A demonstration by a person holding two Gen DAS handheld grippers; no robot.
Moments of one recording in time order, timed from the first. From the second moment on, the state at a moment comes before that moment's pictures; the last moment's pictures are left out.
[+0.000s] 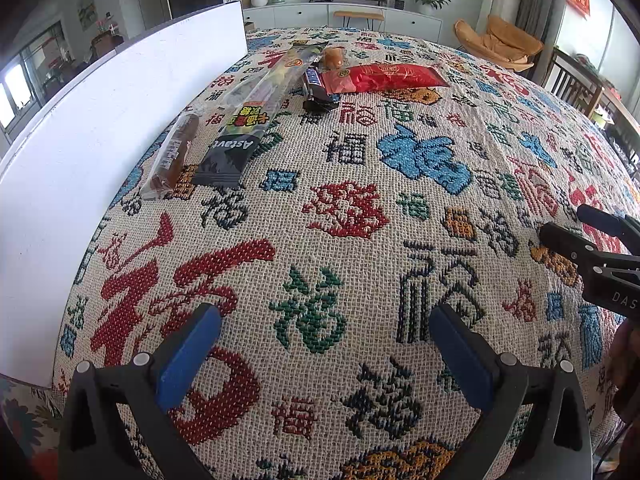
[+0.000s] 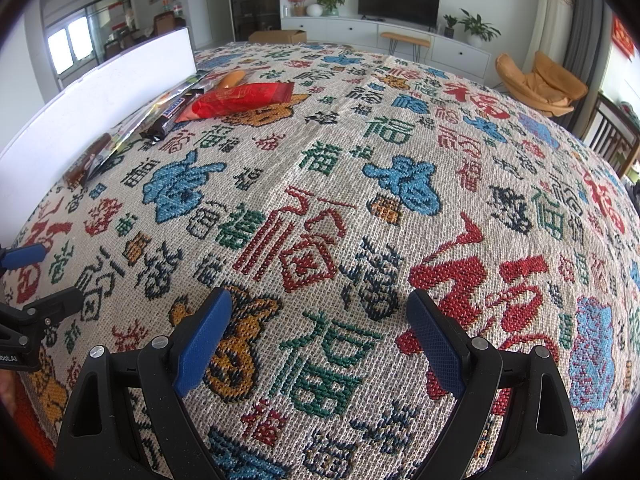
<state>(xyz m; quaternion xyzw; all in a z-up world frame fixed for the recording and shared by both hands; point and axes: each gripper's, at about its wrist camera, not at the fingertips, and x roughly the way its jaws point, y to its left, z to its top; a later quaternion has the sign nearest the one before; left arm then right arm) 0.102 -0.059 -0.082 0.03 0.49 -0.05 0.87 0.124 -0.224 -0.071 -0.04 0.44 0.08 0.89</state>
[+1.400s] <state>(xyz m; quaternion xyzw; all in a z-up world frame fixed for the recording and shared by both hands) 0.100 -0.044 -0.077 -0.02 0.48 -0.07 0.87 0.128 -0.222 -0.070 -0.05 0.46 0.09 0.88</state>
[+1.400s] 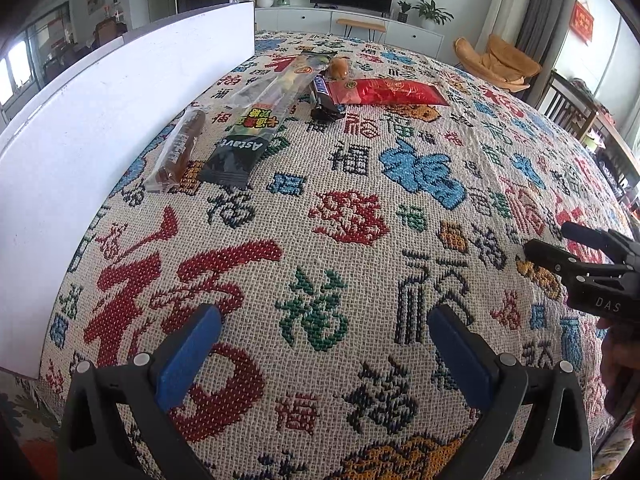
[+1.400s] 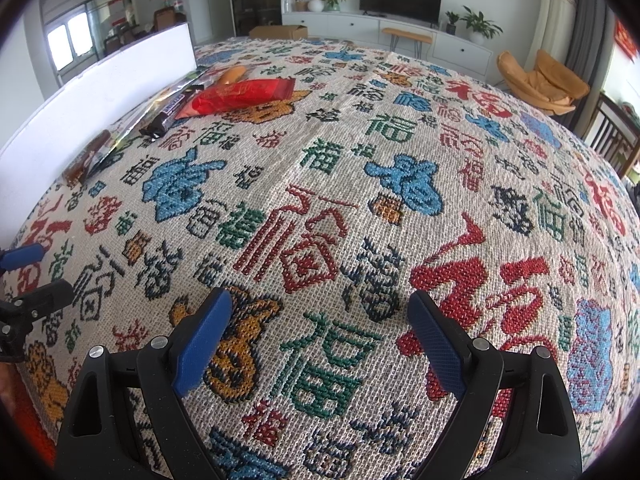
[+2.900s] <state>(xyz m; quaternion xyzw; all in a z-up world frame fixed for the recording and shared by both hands) 0.095 -0.052 -0.080 0.01 0.48 -0.06 0.87 0.145 -0.252 -0.062 -0.01 0.49 0.14 0.86</state>
